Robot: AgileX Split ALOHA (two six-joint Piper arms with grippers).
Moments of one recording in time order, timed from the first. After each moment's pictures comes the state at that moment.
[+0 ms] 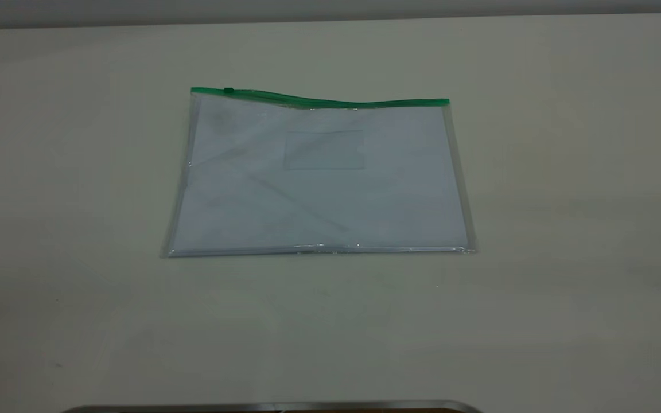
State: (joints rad) left arm 0.04 -0.02 -0.49 -0.06 1.14 0.03; right arm 0.05 -0.02 -0.48 -0.02 1.13 0.03
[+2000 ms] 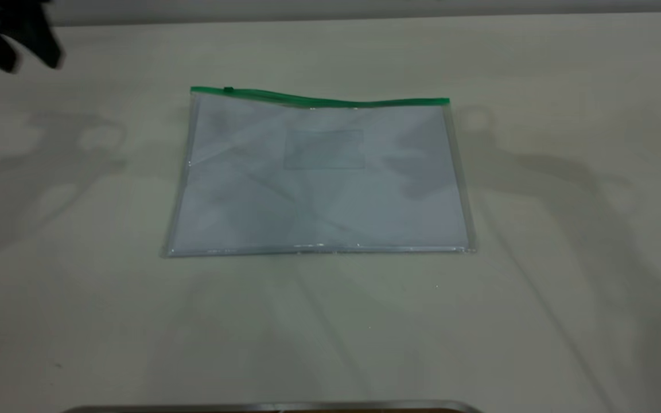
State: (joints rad) left arm 0.04 2.13 -1.38 -0.37 0.51 0.38; right arm 0.26 2.08 -1.41 0.99 0.68 -1.05
